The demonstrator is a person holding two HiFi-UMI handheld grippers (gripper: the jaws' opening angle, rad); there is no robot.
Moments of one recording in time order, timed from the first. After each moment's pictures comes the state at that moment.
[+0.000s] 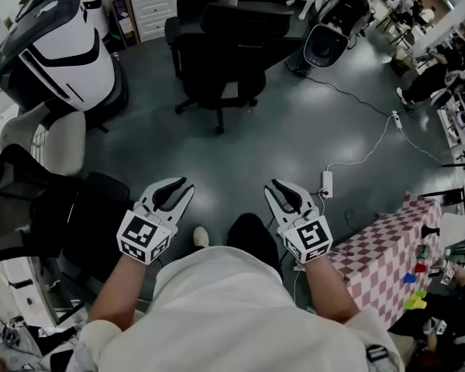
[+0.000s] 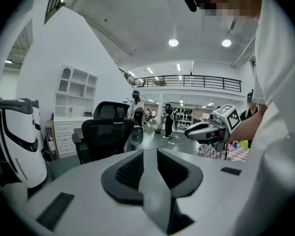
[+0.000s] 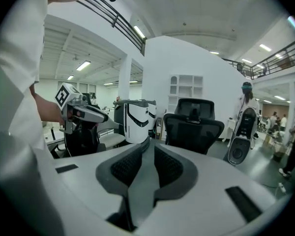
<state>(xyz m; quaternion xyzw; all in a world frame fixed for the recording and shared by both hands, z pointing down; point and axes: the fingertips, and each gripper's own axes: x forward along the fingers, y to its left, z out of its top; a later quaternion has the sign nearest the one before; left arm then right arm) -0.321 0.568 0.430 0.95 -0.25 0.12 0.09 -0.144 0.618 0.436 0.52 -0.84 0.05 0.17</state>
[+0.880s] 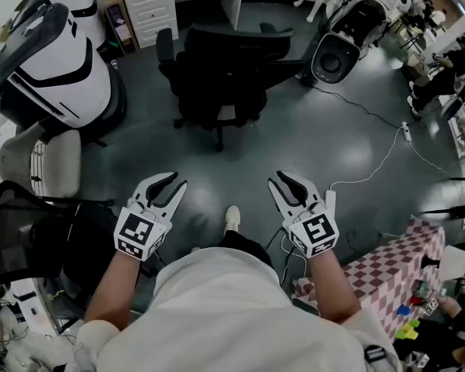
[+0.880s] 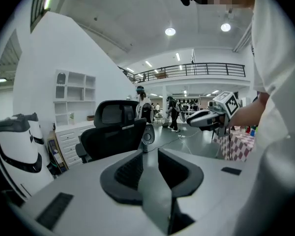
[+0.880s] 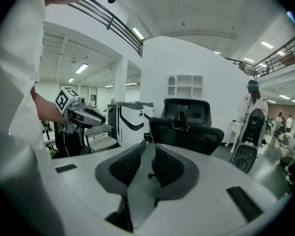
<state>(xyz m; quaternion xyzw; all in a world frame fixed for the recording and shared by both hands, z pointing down) -0.248 0.416 0.441 0.94 -0.28 0.17 0.05 -0.045 0.461 0.434 0.50 -0.85 0.05 0.16</state>
